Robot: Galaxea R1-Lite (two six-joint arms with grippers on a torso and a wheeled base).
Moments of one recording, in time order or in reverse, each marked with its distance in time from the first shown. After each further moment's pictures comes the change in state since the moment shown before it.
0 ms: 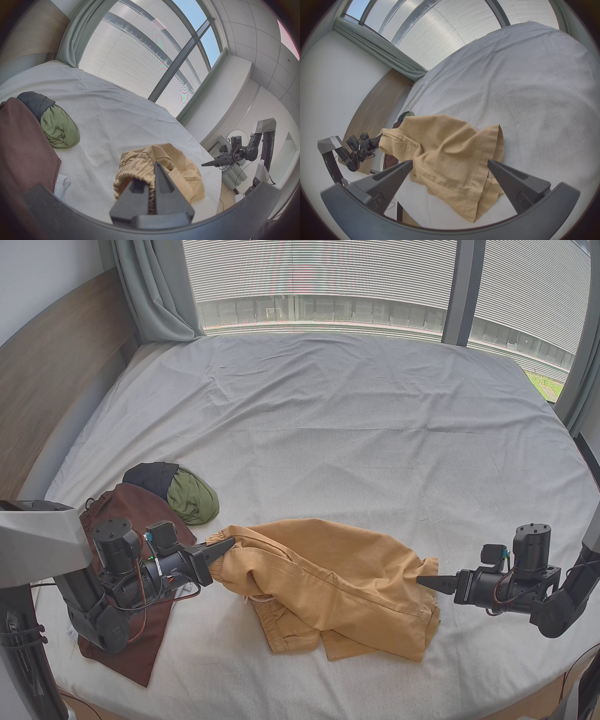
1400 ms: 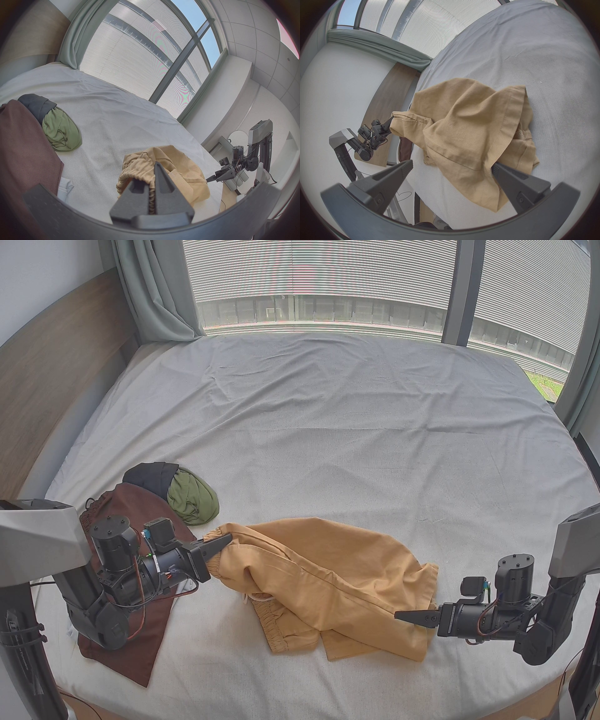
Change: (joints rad) left arm 0.013 0.002 -0.014 0.000 0.000 0.001; right arm 0.091 0.183 0.140 -0.299 0.114 0.120
